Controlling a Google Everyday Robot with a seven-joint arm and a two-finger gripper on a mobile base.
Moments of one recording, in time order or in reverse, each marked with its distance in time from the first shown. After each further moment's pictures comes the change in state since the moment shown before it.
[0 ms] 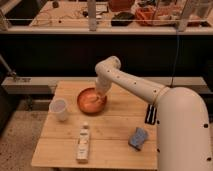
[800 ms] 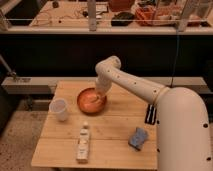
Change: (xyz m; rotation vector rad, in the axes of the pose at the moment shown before) arm 0.002 -0.001 0.000 0.007 0.001 -0.012
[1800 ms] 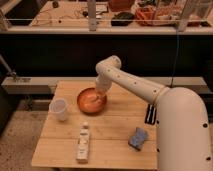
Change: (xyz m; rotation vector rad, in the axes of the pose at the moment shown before) arm 0.003 -0.002 0.000 0.007 0.001 -0.014
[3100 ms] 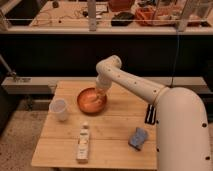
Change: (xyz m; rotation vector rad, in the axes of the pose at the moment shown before) arm 0.003 -0.002 0.001 0.008 0.000 -0.019
